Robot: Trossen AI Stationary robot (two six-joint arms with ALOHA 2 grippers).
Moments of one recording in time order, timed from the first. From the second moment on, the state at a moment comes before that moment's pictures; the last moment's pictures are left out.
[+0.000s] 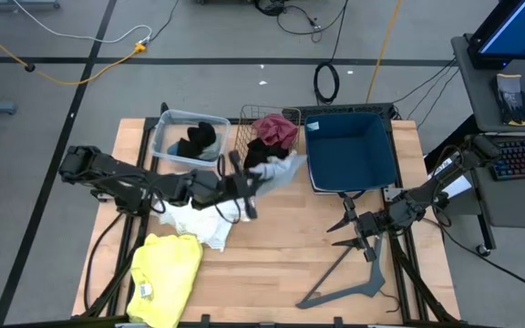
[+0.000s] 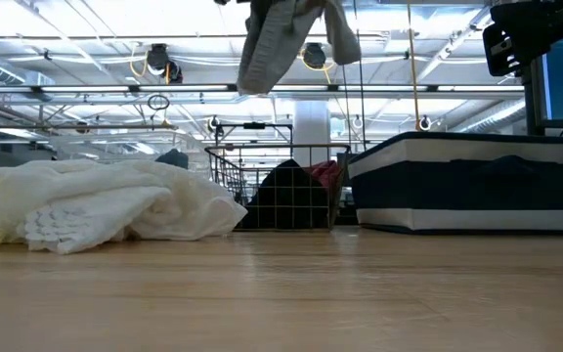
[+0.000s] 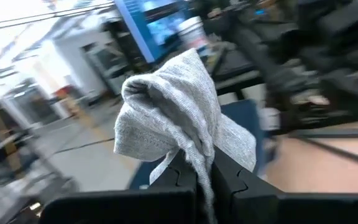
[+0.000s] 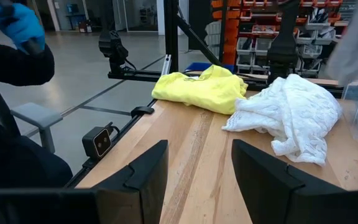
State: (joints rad) left arm -0.16 1.46 1.01 0.42 -0.53 0.43; right arm 0.63 0.75 0.24 0.41 0.31 0.09
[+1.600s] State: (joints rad) left arm 0.17 1.47 1.16 0.11 -0.65 0.06; right arm 0.63 0.75 0.24 0.41 0.31 0.08
